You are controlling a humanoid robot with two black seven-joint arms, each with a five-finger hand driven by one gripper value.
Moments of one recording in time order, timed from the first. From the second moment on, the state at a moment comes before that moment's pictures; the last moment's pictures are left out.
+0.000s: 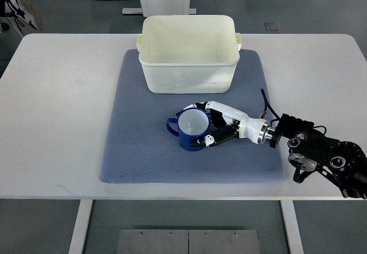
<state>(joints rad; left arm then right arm) -0.01 0.00 -0.59 -0.14 0.35 -0.04 -0.01 0.82 -0.23 0.23 0.88 -0.73 0.34 0.52</state>
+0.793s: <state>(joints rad) -0.01 0.00 -0.59 -0.14 0.35 -0.04 -0.01 0.93 -0.35 0.42 0.97 -0.62 0.39 0.51</state>
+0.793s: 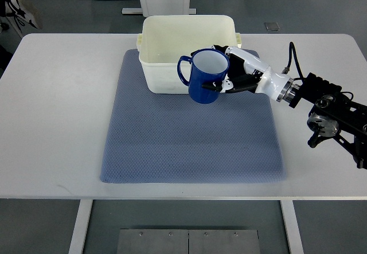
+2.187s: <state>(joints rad) -0.01 0.00 -0.59 -0.14 0.35 -0.04 -0.01 1.13 -0.04 0.43 0.54 -0.54 0.07 0.25</state>
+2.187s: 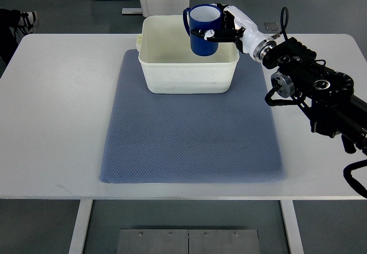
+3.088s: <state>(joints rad) -0.01 0.00 -0.59 -0.14 0.35 -0.04 -0.01 1.12 -0.03 0.41 0.54 -0.54 0.06 0.25</state>
